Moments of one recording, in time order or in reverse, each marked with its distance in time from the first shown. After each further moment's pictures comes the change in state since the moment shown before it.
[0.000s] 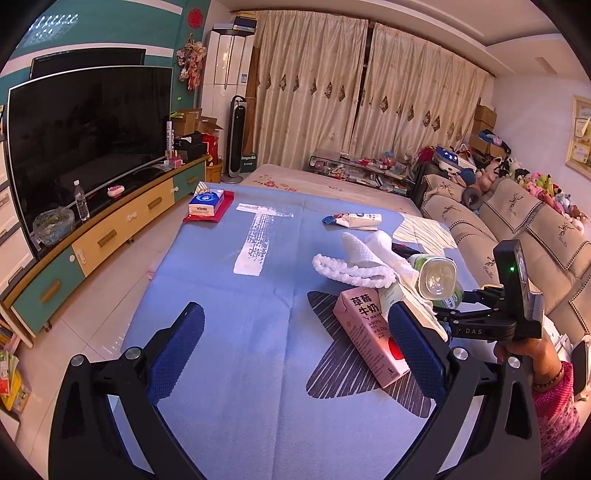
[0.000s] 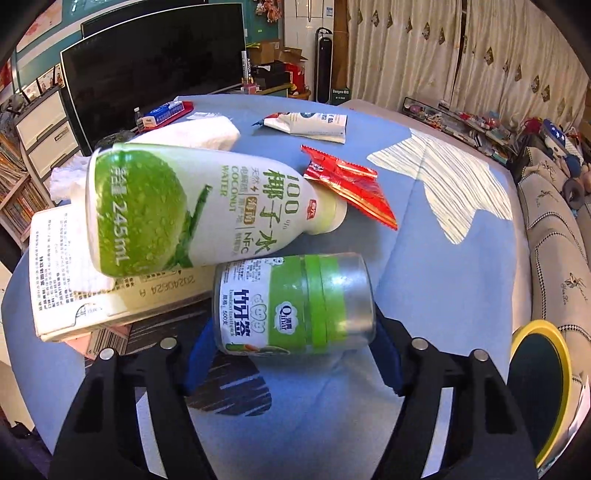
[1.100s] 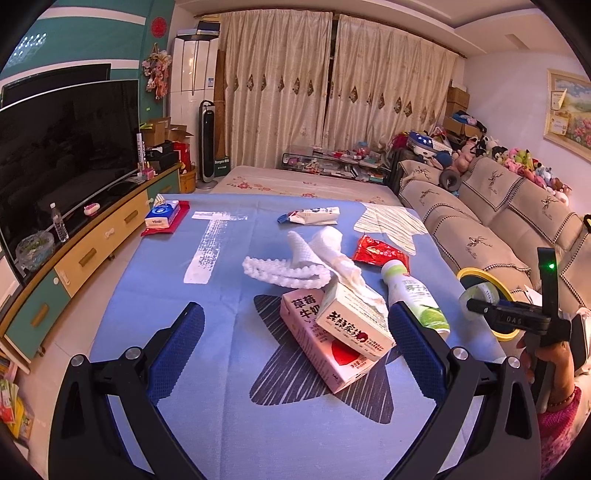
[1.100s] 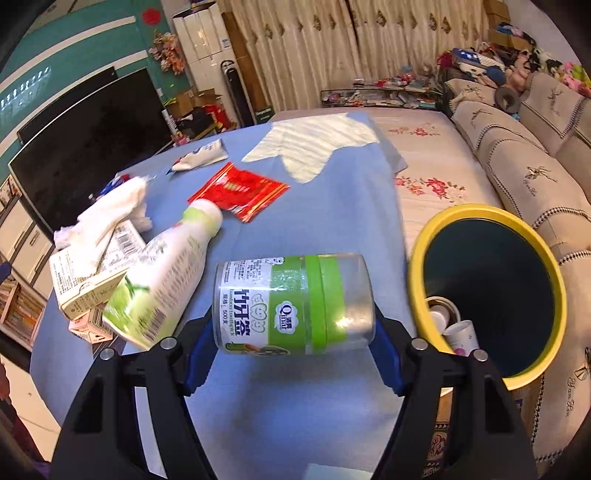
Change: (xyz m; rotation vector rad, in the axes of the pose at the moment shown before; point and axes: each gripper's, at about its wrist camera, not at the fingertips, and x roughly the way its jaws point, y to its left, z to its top) left arm 0.008 -0.056 0.008 0.104 0.009 -0.070; right arm -0.083 -0.095 -0.081 0.412 -0.132 -0.081
